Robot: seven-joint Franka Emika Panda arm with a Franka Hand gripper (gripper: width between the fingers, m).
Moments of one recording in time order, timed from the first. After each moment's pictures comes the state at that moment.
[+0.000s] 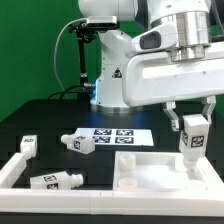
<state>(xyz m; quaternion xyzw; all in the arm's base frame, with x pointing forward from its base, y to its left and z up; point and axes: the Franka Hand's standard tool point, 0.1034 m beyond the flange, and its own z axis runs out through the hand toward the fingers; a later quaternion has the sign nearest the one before) 0.646 0.092 0.125 -0.98 -0.07 -0.19 0.05</state>
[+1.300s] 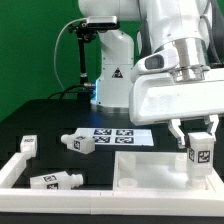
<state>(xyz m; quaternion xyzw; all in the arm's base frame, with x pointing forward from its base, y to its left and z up) 0.633 0.106 0.096 -0.96 -0.08 -0.27 0.05</state>
